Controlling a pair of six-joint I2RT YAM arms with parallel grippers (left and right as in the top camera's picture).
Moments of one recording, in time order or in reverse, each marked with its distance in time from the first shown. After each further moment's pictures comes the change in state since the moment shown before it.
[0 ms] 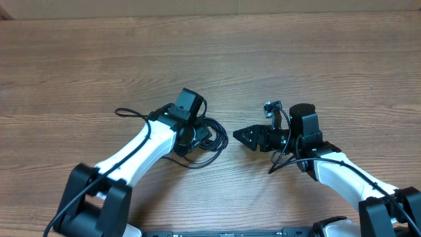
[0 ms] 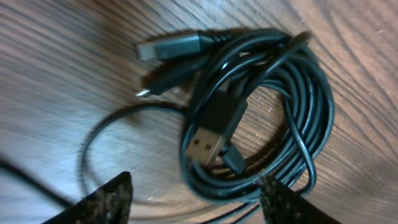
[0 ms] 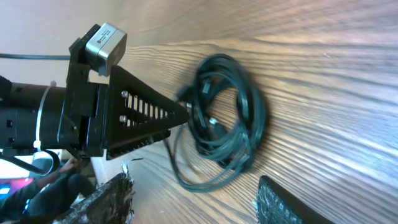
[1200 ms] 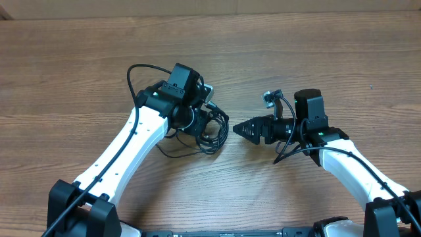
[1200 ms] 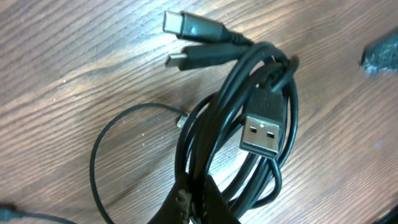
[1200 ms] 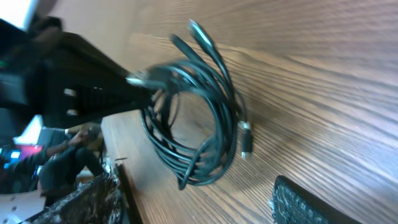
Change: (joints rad) left arm 0.036 -0.071 0.276 -0.299 0.079 1.091; right arm -0.047 0.000 0.174 -0.224 -0.164 -0.192
